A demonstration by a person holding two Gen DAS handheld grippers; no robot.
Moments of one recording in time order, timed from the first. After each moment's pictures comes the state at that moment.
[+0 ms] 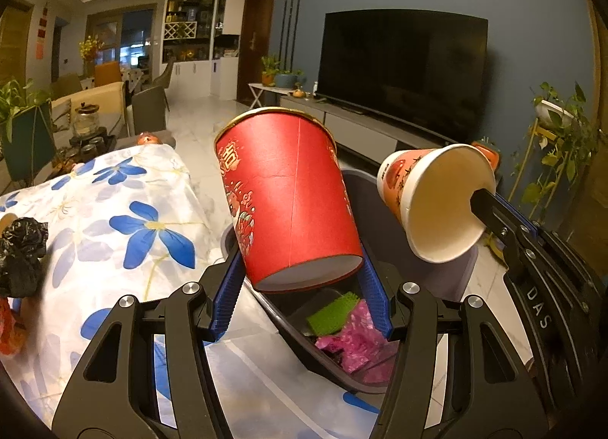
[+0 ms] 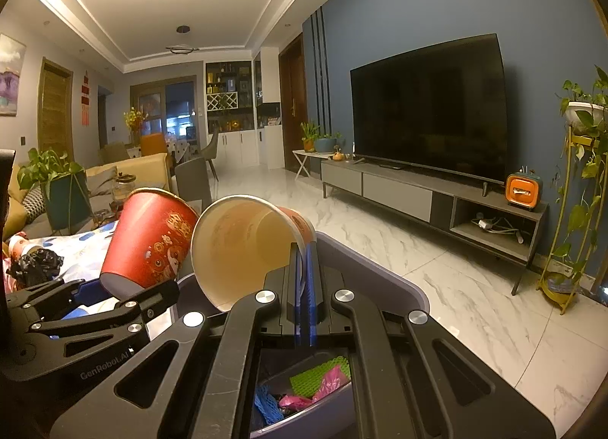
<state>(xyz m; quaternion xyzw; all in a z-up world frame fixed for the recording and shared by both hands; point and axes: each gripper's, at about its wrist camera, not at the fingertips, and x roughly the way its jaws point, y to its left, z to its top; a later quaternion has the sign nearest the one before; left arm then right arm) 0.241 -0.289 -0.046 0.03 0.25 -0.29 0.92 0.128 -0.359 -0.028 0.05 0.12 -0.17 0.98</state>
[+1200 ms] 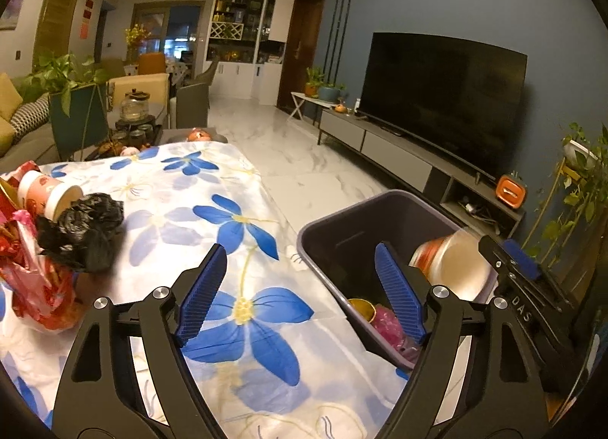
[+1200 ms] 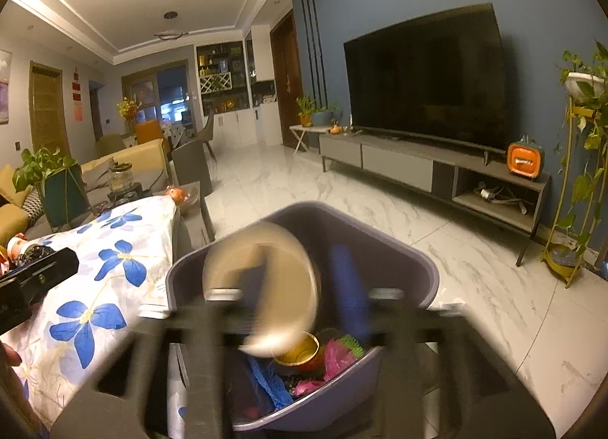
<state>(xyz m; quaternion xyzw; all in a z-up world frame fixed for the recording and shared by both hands) 0.233 -0.218 -0.031 -0.02 0.24 -0.21 0.95 0.137 -0.366 -0.044 0.08 0.16 -0.17 0.97</state>
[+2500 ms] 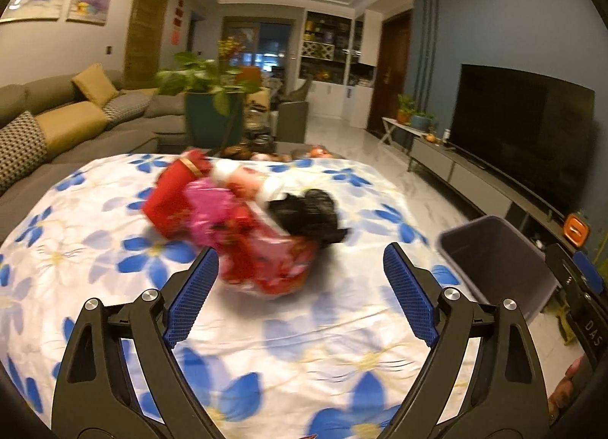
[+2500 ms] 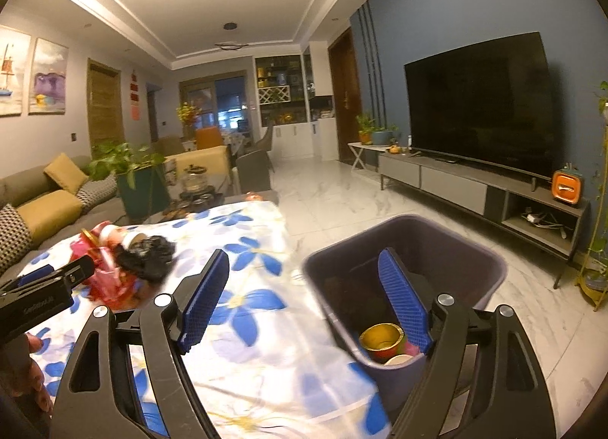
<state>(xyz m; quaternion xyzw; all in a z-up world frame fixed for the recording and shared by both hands) 0.168 -0.054 -0.017 -0.05 0.22 -0.03 0.97 0.096 -0.248 -0.010 0.06 0.14 -0.06 0.99</state>
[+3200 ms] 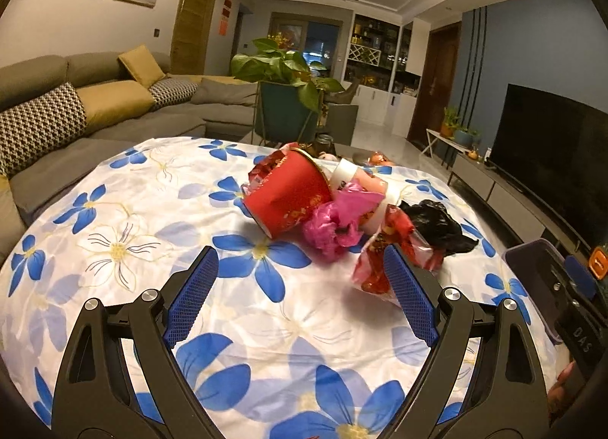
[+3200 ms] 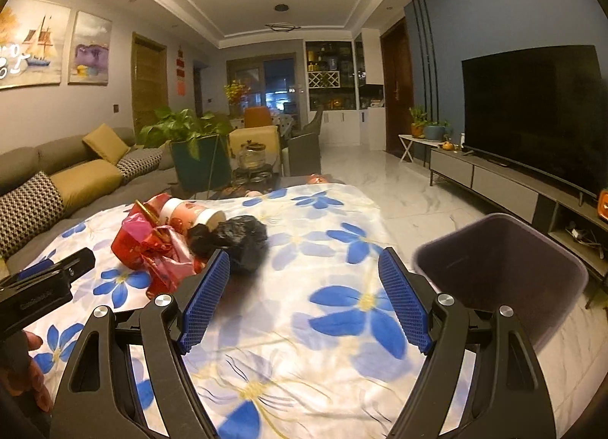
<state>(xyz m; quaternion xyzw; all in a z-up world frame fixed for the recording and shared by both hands) 0.176 0.046 -0.030 -0.09 0.22 0.03 0.97 0.147 -0.149 -0.018 0.03 0.16 0.02 0.99</state>
